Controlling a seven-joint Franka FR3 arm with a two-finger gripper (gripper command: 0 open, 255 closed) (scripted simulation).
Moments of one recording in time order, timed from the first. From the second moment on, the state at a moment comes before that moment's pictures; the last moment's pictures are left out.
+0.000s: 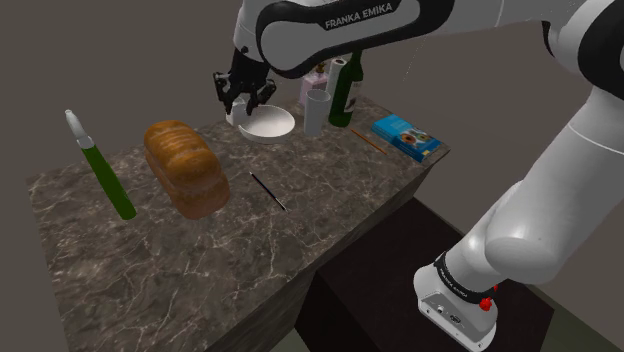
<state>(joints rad) 0.12 0.12 0.33 -1.91 -0.09 2.34 0.75</state>
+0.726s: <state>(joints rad) 0.04 -0.04 0.26 -2.05 0.04 2.33 0.54</state>
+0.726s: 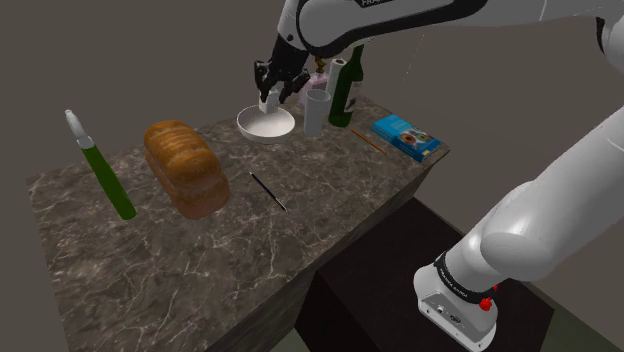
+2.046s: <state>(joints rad) -0.15 -0.19 -0.04 -2.19 0.21 2.27 -0.04</state>
